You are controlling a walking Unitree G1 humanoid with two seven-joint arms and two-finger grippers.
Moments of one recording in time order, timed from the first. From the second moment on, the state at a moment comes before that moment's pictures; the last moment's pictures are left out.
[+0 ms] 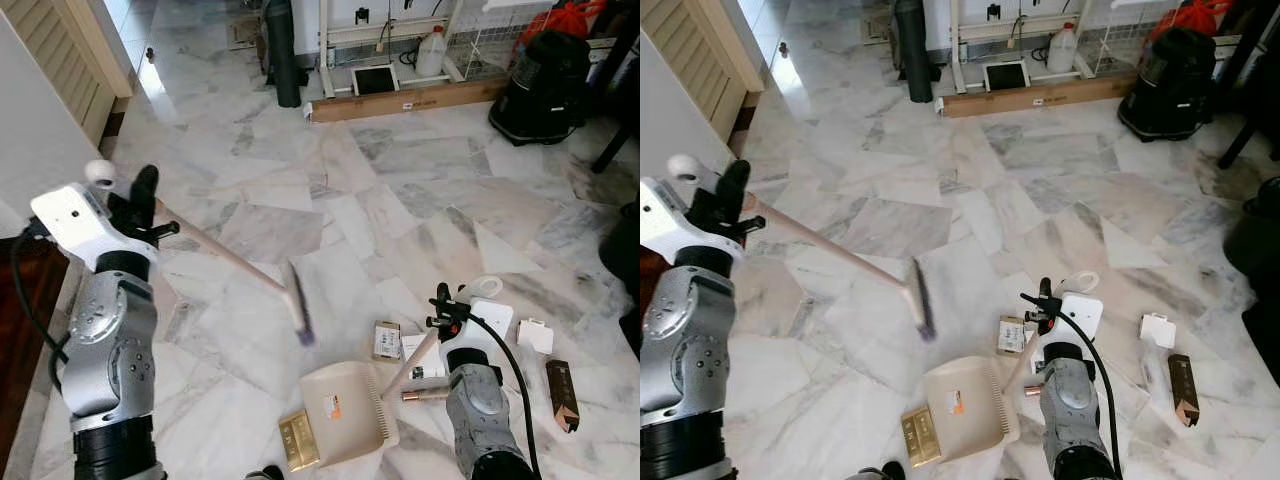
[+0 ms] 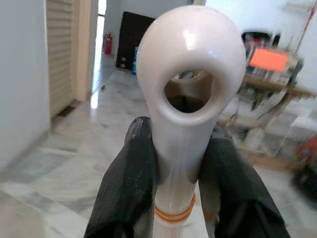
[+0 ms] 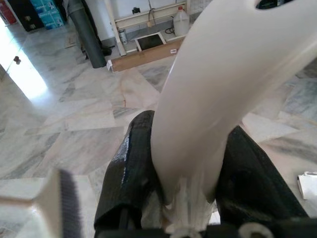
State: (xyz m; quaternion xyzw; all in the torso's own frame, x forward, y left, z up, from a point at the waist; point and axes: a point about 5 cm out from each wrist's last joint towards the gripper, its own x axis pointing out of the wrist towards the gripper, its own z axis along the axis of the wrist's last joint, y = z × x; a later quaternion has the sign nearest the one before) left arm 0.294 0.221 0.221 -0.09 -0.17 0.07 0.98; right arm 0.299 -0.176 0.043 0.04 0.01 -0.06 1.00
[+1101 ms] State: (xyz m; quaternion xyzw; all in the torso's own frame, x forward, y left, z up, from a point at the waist) left arm 0.302 0.202 0.154 -0.03 0.08 -0.06 0.99; right arm 0.302 -0.175 0.044 -0.01 0.02 -0.02 1.00
